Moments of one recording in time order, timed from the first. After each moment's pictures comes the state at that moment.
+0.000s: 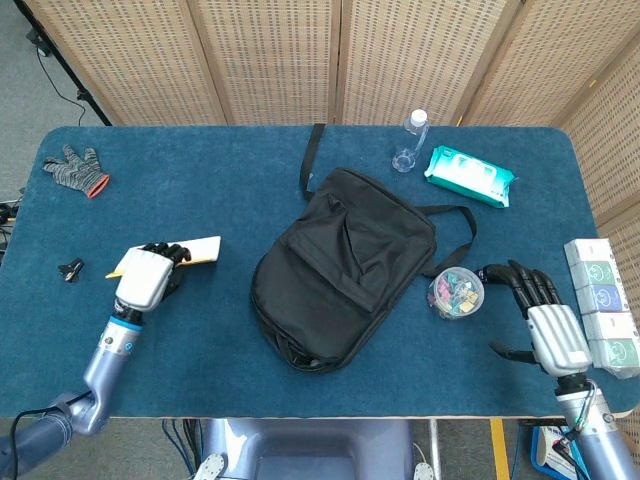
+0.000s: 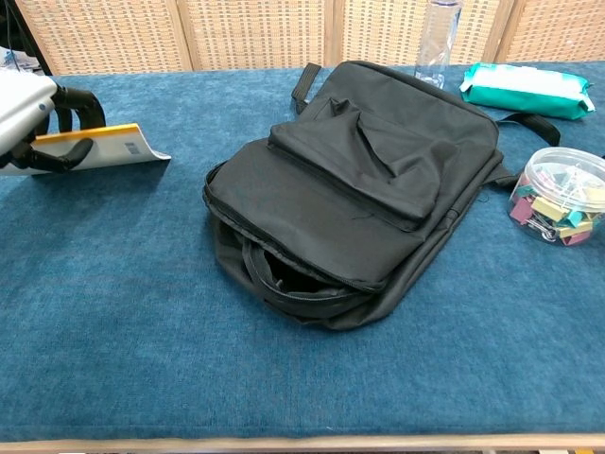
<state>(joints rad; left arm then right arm) -0.54 -1.76 -0.11 -0.81 1.55 1.39 -0.07 0.23 -1.10 0.10 -1.72 -1.52 1.32 0.08</state>
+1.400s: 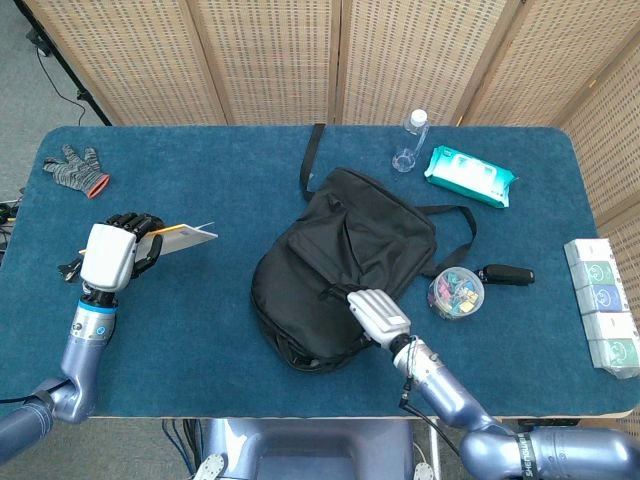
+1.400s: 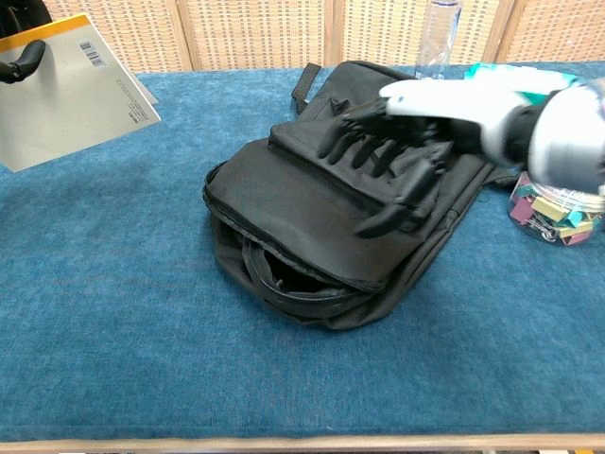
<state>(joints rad) -0.55 -1.62 -0.20 -0.97 1.52 1.50 -0.14 0.77 -1.42 0.23 -1.95 -0.88 0.93 -0.26</state>
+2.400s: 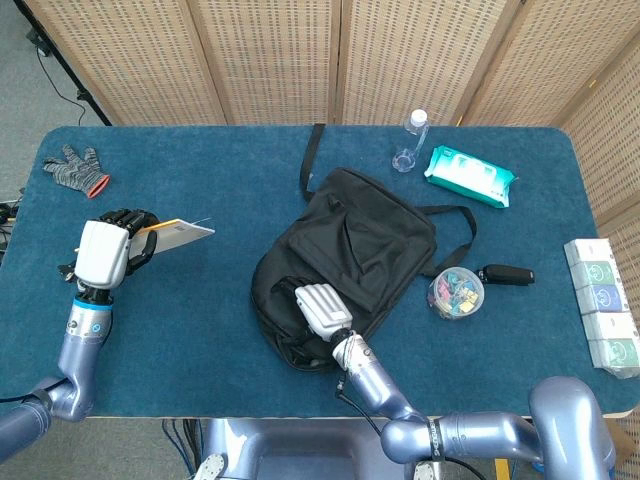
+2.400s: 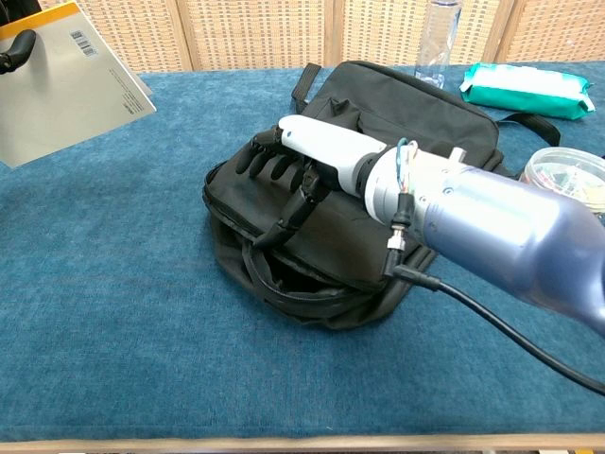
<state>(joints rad) -0.55 -1.61 -0.21 -0.97 1.50 1.50 -0.16 0.90 -1.82 0.28 -1.60 -0.85 1.03 -0.34</state>
